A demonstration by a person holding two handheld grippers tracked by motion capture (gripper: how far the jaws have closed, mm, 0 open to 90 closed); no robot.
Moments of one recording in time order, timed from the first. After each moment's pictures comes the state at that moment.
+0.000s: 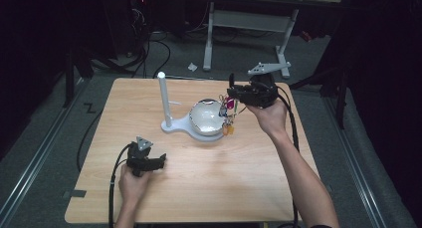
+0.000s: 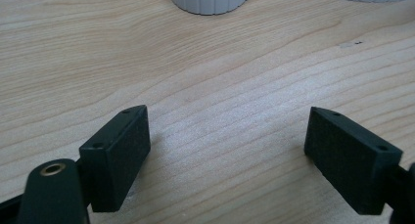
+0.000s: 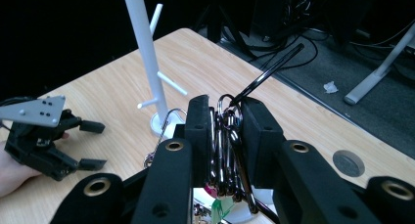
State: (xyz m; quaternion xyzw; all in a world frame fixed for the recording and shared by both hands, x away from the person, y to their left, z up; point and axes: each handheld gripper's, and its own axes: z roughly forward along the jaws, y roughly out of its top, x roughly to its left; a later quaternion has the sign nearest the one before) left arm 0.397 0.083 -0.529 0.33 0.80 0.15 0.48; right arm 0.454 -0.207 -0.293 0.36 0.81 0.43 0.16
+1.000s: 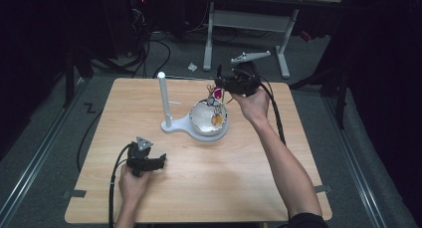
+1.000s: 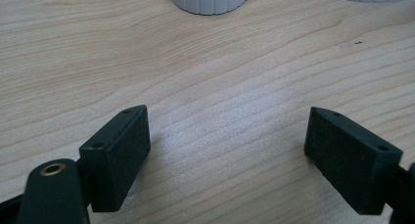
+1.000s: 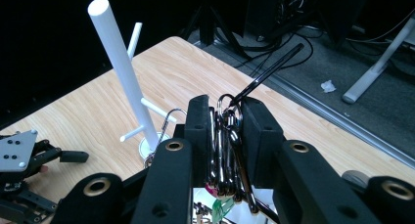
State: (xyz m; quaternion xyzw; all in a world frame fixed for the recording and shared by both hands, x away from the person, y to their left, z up) left arm 0.397 0.083 -0.528 0.32 0.80 0.15 0.48; right arm 0.495 -0.173 -0.301 0.39 0.80 0.43 0.16
